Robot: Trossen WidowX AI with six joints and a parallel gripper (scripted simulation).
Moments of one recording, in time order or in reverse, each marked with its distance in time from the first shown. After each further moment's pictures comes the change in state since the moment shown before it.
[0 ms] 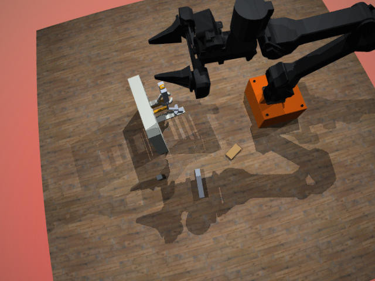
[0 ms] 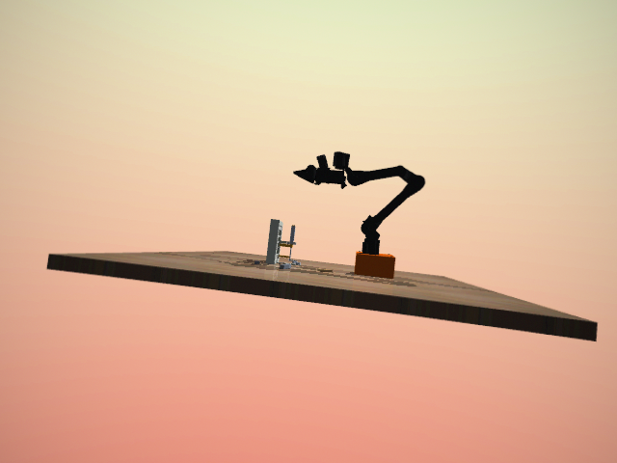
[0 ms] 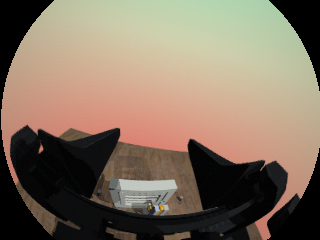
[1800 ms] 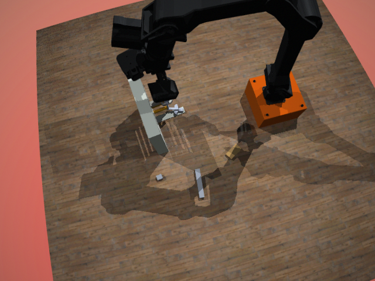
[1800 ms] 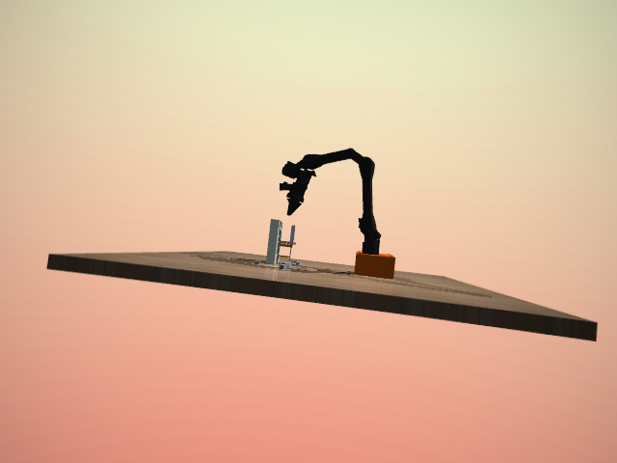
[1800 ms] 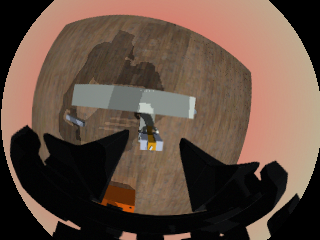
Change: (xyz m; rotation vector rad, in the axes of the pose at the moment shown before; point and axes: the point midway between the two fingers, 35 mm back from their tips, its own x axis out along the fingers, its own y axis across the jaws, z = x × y) arm 0.048 -0.045 -0.145 -0.124 1.260 0.099
